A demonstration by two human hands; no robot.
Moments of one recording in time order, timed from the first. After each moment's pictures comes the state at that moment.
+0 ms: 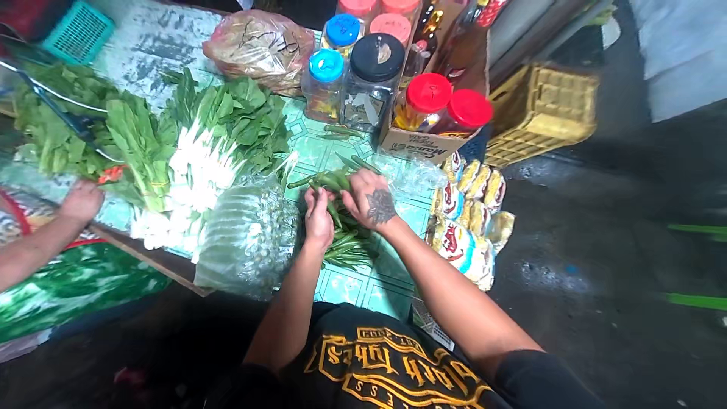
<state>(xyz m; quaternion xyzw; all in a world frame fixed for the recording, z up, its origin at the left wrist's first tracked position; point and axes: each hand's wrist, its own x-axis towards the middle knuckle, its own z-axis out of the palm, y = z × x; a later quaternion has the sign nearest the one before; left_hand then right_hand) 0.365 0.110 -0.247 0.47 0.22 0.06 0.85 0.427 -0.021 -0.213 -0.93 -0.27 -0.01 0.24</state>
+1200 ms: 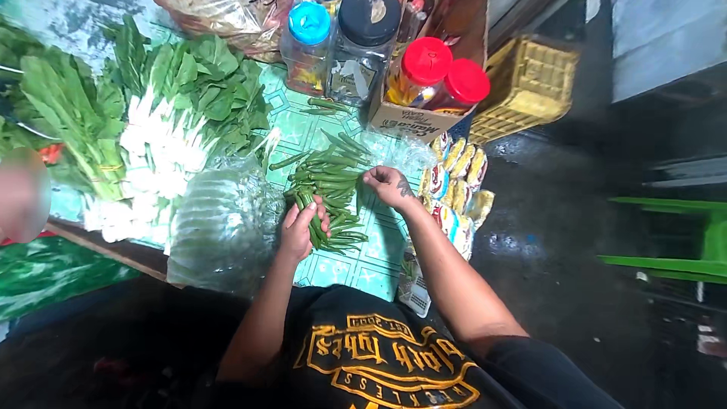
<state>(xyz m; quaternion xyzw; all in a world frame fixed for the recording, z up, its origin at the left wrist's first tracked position) 0.308 0.138 -0.259 0.42 0.13 -0.09 0.89 0.446 -0.101 -0.270 -0.88 -0.01 0.23 0.42</state>
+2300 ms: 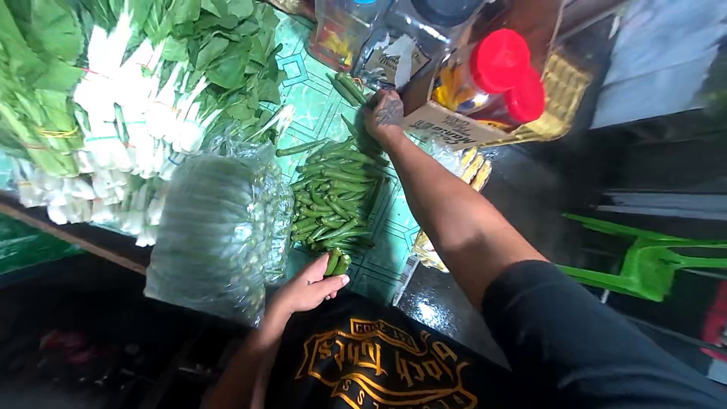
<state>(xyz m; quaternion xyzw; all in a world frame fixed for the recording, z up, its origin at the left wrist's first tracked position) 0.238 0.153 -0.277 0.51 0.02 -0.34 0.79 0.610 0.012 -0.296 -0.98 0.00 0.14 0.14</state>
